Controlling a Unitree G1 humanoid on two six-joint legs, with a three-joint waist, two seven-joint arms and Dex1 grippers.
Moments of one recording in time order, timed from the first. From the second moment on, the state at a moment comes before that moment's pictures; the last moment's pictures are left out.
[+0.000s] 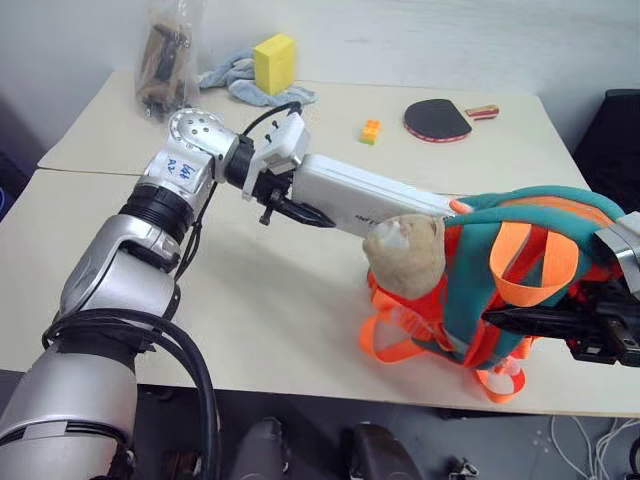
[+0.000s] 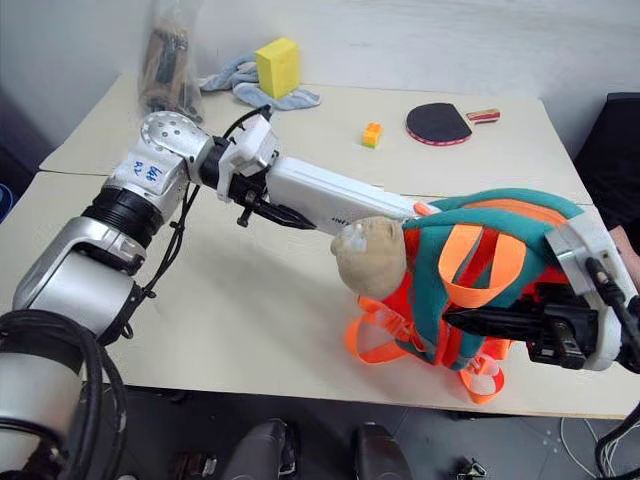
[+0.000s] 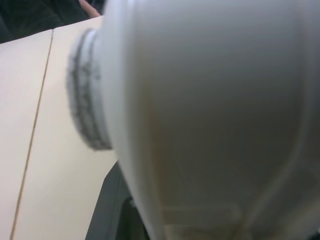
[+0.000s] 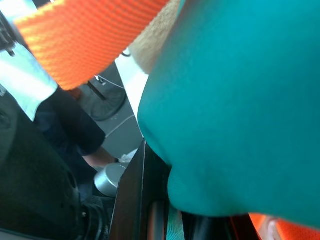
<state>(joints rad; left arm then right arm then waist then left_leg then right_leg) -1.39 0.55 -0.63 0.96 -0.56 -0.12 -1.50 0.06 -1.13 -0.68 -0.50 1.31 1.05 1.05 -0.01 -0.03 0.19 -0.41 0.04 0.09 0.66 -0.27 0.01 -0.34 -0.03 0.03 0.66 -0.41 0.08</state>
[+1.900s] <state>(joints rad) -1.34 0.70 -0.79 0.65 -0.82 0.05 -1.50 0.17 -1.17 -0.79 -0.45 1.15 1.07 1.28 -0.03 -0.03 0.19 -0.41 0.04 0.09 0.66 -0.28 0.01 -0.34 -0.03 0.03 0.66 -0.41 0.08</state>
